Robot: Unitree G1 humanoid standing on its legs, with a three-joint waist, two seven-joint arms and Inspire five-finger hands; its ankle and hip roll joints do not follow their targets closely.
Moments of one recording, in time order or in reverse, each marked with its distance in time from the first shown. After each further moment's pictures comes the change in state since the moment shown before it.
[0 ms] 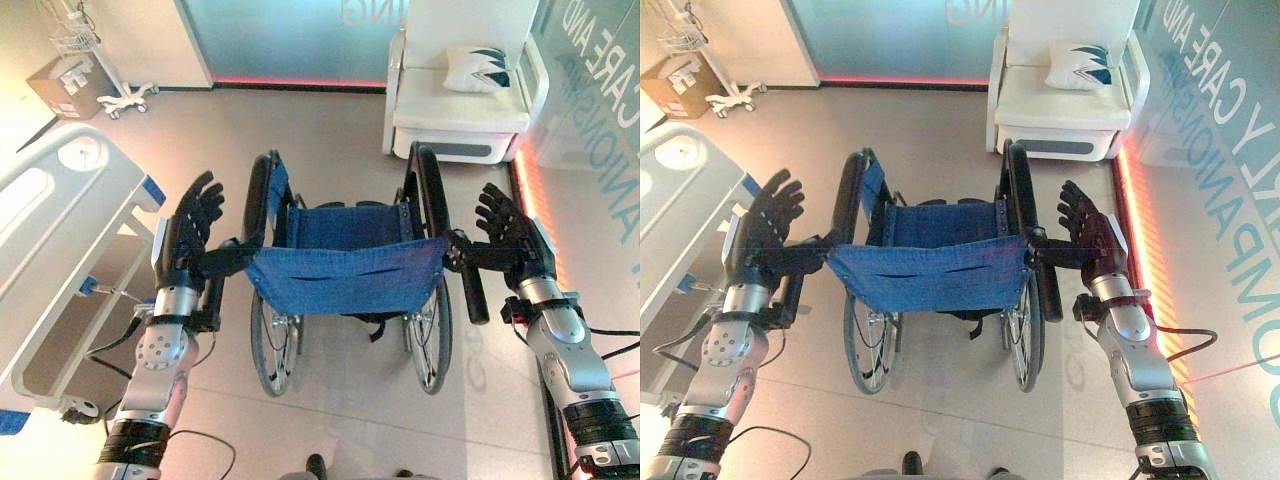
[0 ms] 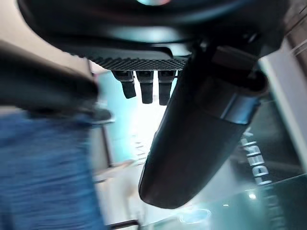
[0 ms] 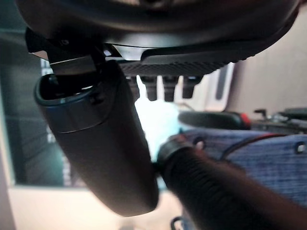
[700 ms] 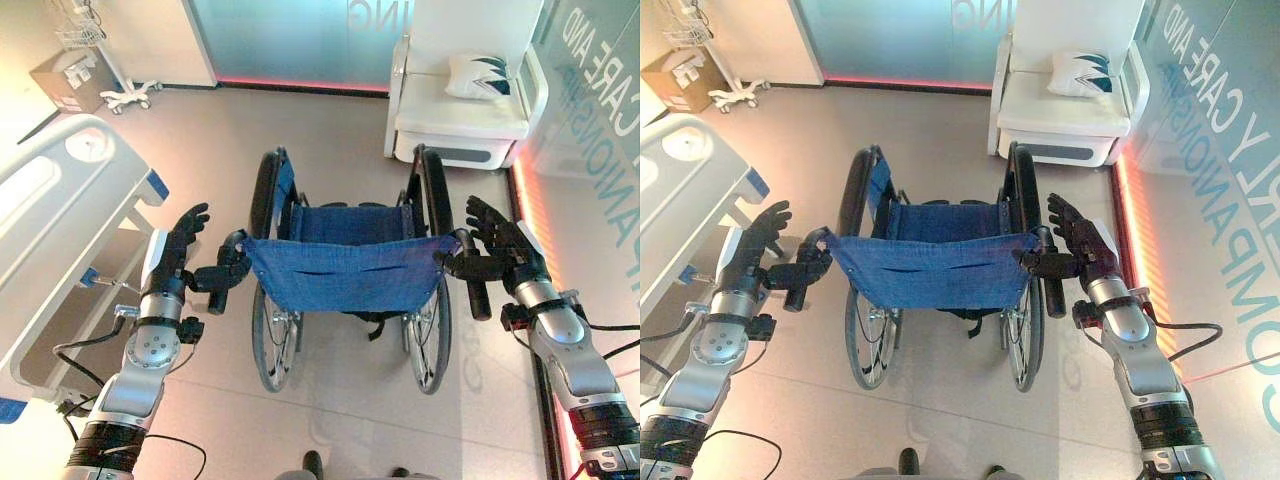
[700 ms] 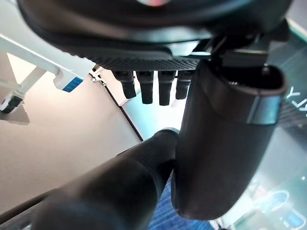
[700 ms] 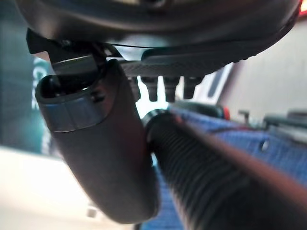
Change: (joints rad) left arm -0.017 0.111 -0.041 -0.026 0.326 0.247 0.082; right arm 0.021 -0.040 0.009 -0.096 -0.312 0.097 -0.012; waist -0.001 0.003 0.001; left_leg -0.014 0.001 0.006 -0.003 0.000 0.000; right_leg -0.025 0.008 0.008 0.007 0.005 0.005
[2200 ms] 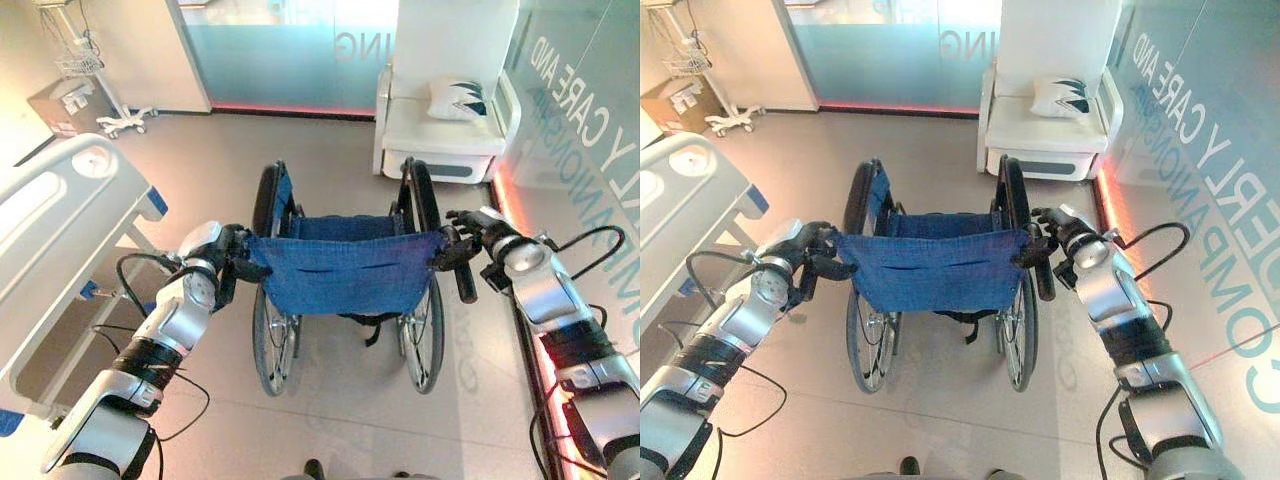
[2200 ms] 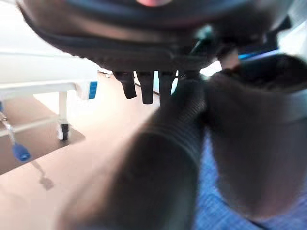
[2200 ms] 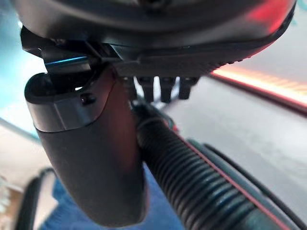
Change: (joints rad) left arm -0.473 0.042 -0.385 0.304 0.317 0.450 -0.270; right arm -0.505 0.006 0.283 0.233 -0.348 0.703 0.384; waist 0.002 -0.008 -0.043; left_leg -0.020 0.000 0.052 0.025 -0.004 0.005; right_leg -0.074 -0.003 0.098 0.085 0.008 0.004
